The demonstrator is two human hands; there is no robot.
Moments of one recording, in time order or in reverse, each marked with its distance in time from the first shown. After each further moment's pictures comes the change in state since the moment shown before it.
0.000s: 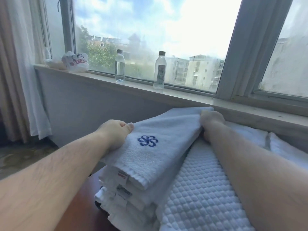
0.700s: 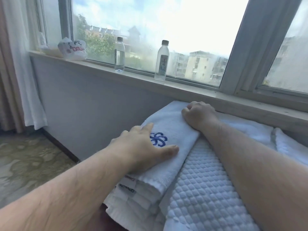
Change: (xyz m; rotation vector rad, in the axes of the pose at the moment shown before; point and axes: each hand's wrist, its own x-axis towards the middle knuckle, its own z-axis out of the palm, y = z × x) left_hand -0.037 0.006 0.046 0.402 -0.210 0.199; right_hand -0.024 -0.001 0.015 -0.926 -0.056 -0.573
